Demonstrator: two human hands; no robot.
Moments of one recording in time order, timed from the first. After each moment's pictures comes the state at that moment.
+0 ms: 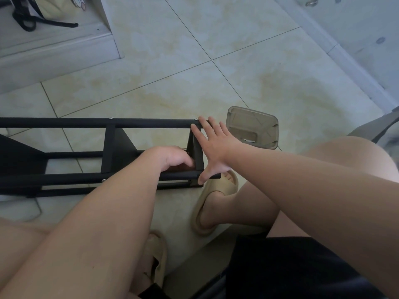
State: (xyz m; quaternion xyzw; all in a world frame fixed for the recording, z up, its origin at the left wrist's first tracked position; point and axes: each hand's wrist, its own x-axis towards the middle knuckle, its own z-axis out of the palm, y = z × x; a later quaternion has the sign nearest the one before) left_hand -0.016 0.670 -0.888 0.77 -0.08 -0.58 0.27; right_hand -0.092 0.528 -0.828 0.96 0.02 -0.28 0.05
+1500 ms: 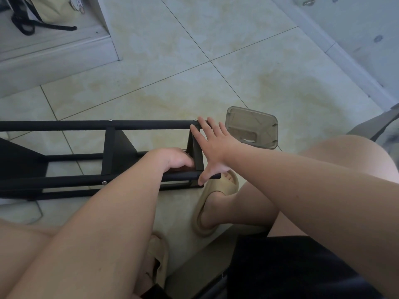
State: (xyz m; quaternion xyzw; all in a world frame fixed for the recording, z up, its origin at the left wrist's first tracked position) left_hand -0.019 0.668 -0.880 0.78 -0.12 -0.56 0.23; right_hand -0.092 0.530 -0.825 0.96 0.02 -0.29 0.05
